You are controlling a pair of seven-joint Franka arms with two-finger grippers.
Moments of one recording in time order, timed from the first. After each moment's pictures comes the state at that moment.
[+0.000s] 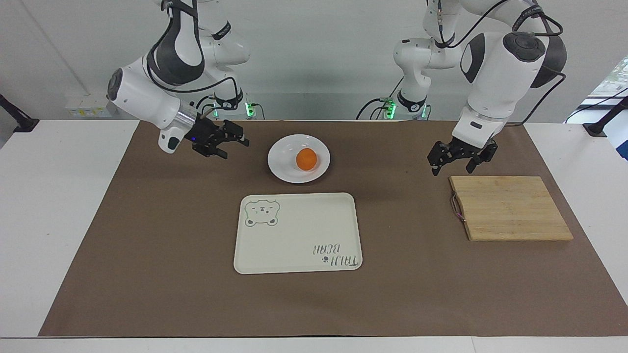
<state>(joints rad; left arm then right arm) -0.13 0.09 -0.10 -1.66 0.01 1.82 -0.25 0.11 -0.09 -0.10 -2.22 0.72 1.89 -0.35</state>
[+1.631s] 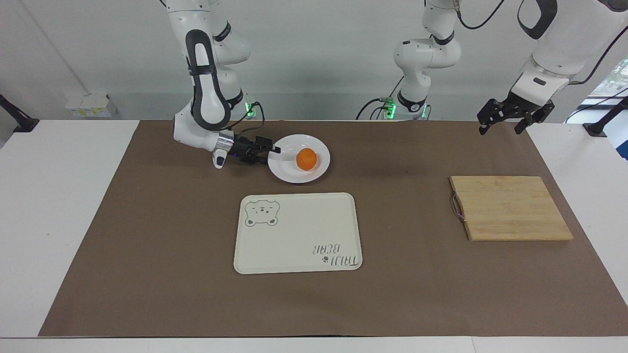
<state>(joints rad) -0.02 -0.03 -0.01 -1.61 0.01 1.52 0.01 0.21 0.00 -0.10 -2.62 1.28 2.06 -0.76</state>
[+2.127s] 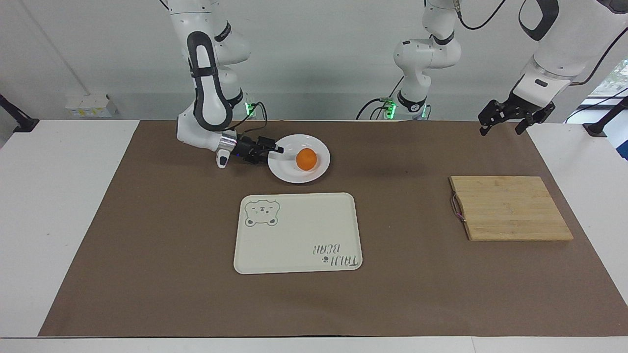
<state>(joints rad) -0.02 -0.03 0.00 -1.61 0.01 1.52 0.01 0.23 0.00 -0.10 -2.62 1.28 2.07 -0.76</state>
